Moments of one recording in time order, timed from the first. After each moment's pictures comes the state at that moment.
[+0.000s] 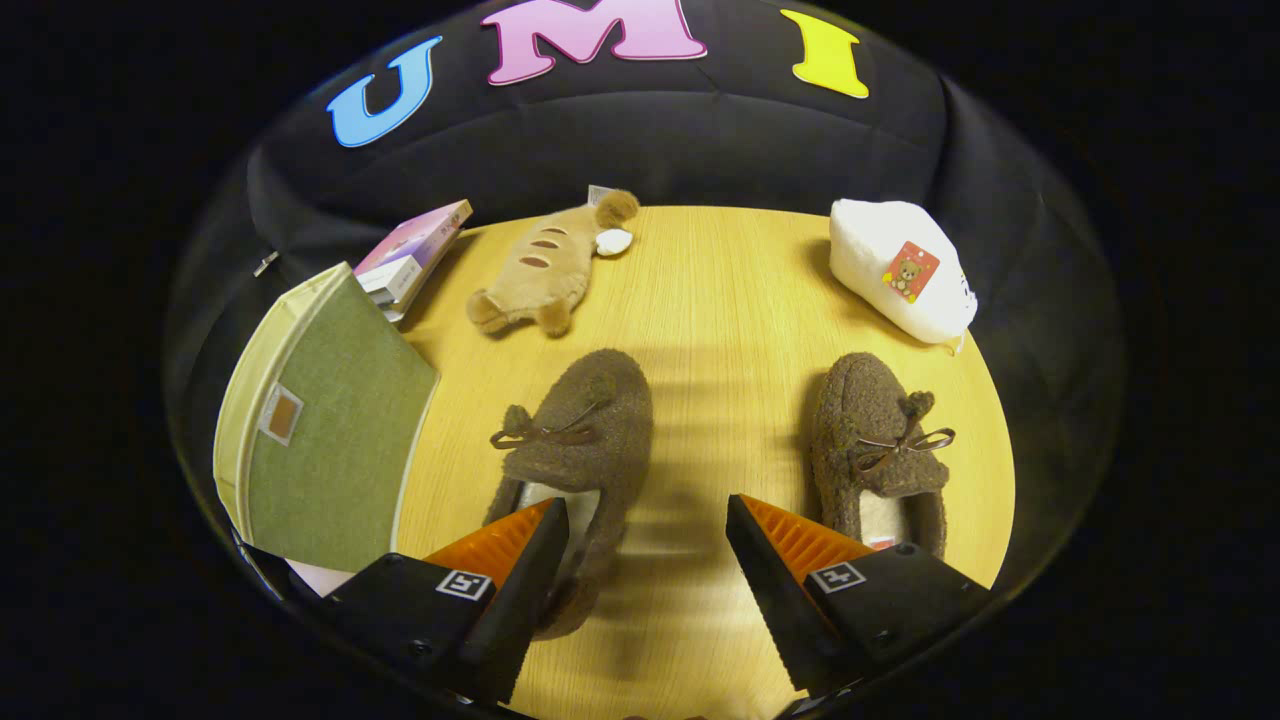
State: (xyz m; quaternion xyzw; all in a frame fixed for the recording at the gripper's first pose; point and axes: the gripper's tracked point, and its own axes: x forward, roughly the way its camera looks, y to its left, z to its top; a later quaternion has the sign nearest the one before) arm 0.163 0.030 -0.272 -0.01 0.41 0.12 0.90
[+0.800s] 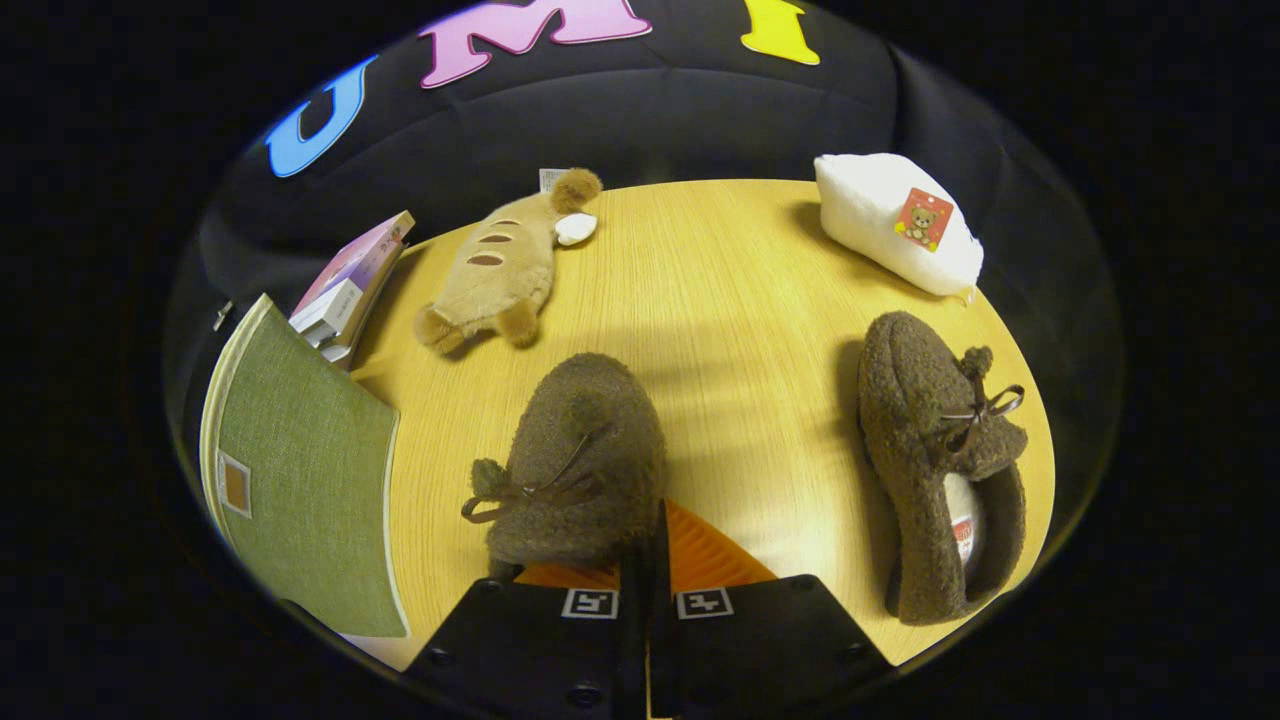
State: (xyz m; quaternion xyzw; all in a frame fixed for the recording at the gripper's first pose) arm 0.183 0.051 -0.297 0.05 0.42 0.04 0.90
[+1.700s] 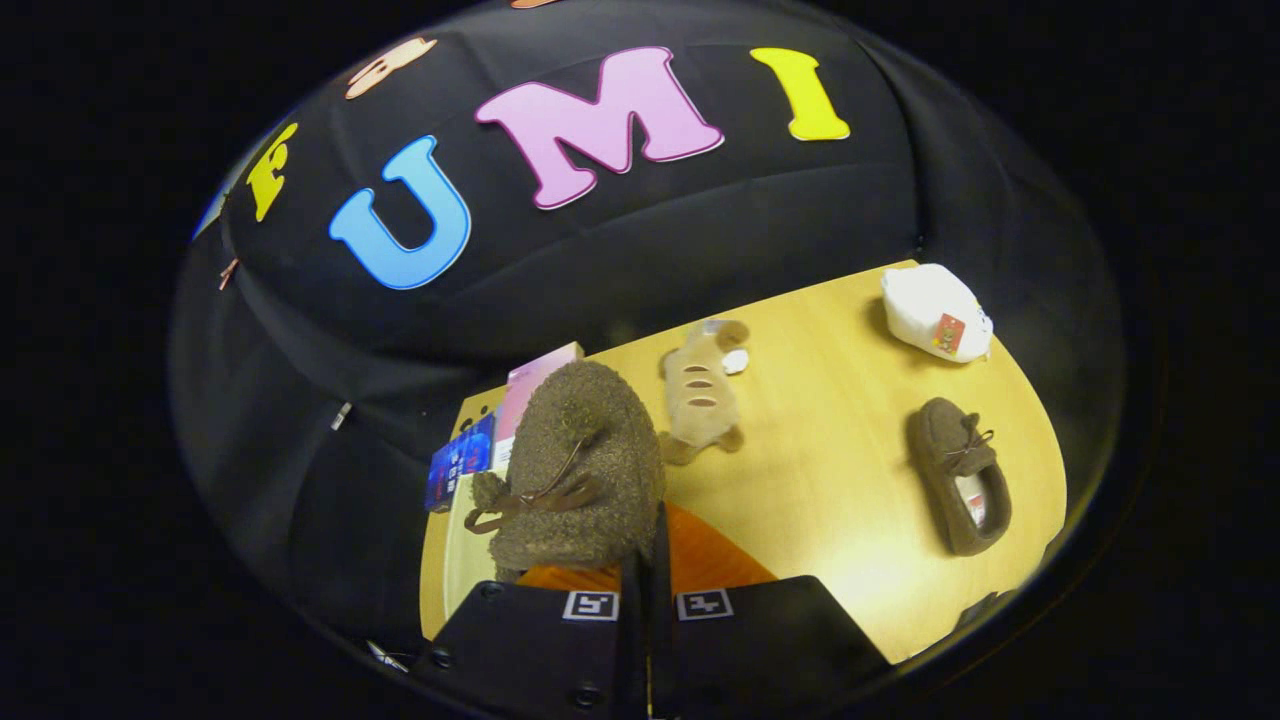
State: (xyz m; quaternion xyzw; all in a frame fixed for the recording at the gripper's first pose) arm 0.145 0.198 -0.065 0.16 0.33 0.12 0.92
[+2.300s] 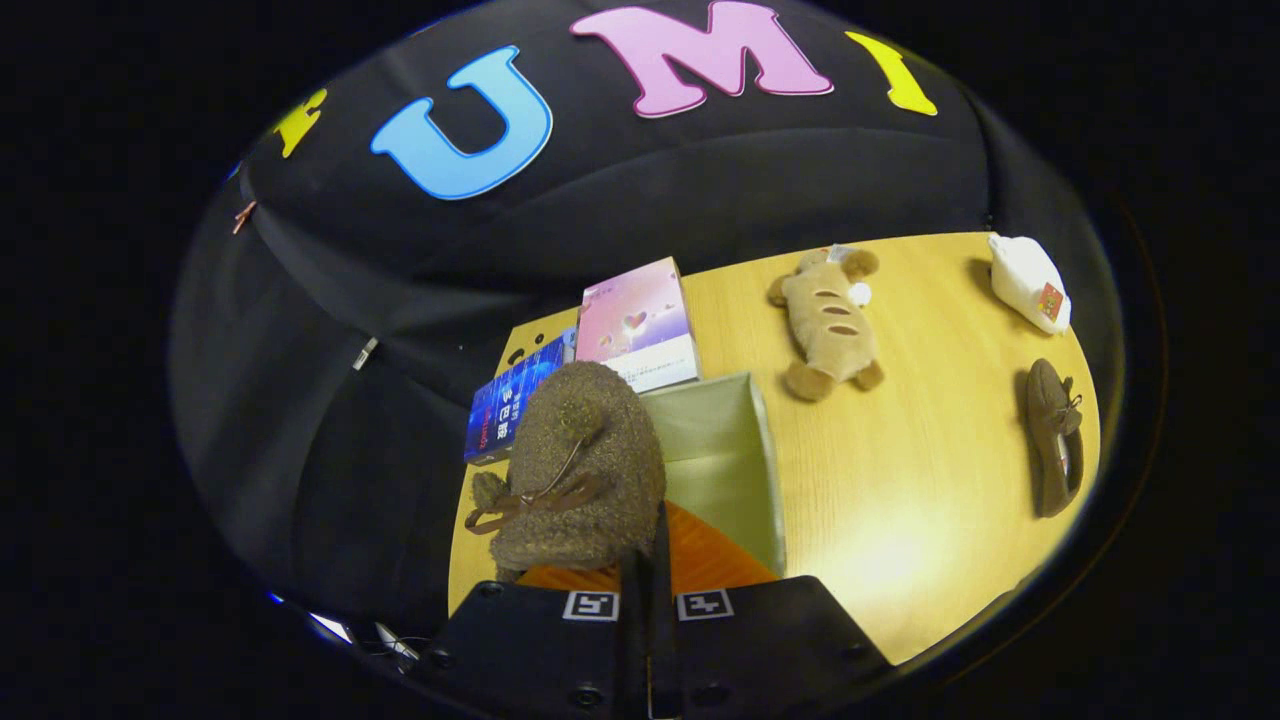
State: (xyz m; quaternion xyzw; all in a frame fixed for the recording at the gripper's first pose) arm 0.122 0.348 -0.126 0.13 0.42 0.17 0.88
